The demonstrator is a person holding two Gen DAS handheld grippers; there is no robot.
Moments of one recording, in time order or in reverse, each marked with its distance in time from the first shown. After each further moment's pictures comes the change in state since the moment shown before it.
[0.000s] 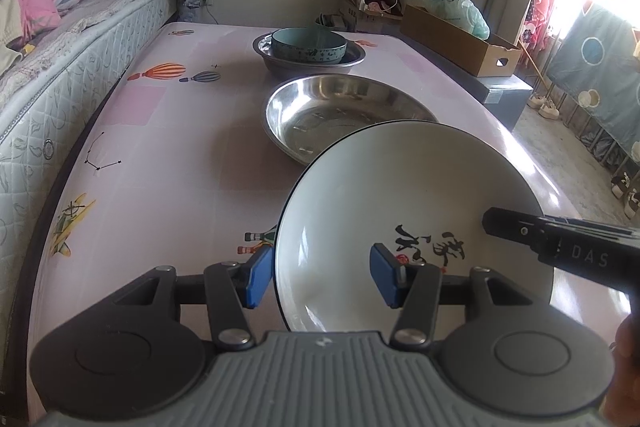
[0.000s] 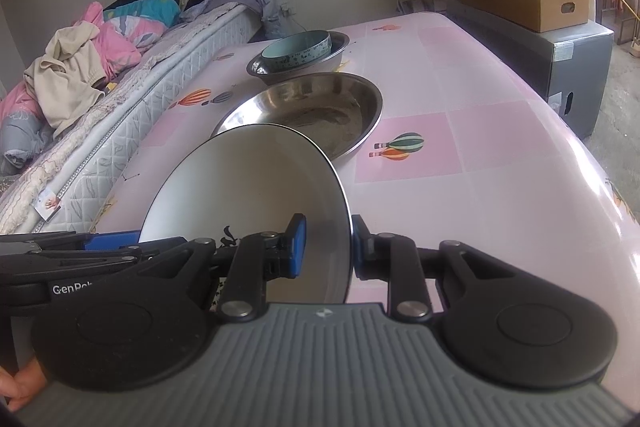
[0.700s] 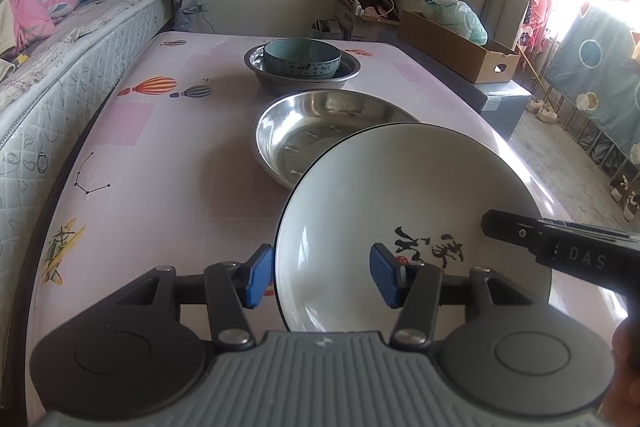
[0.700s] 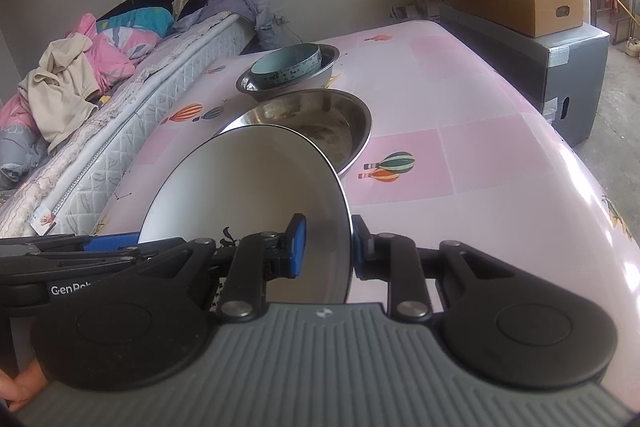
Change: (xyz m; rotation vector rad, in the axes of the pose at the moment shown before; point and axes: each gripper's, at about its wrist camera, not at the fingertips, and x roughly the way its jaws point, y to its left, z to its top) left arm 0.012 -0.004 0.017 0.007 -0.012 -0.006; right arm 0.008 -0.007 0.014 0.020 -0.020 -0.010
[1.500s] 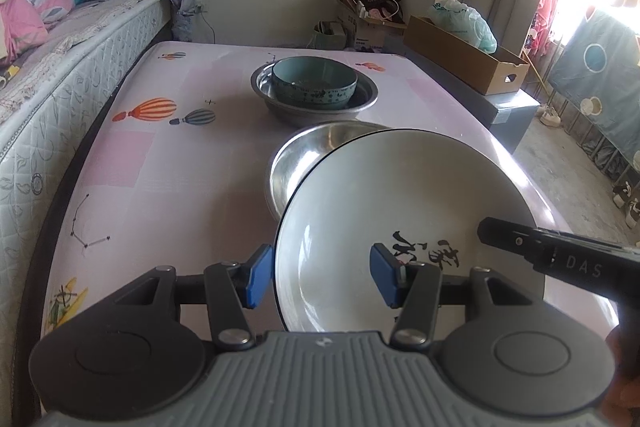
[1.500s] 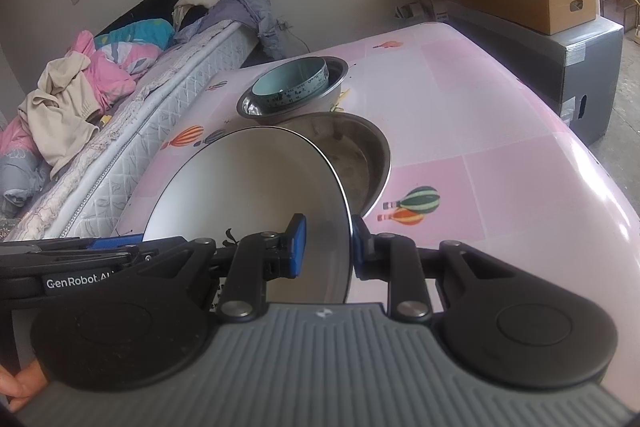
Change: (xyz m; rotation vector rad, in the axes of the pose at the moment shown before) left arm 0.026 0.018 0.049 0.000 0.005 0.000; right arm 0.046 0.003 0.040 0.047 -0.004 0.037
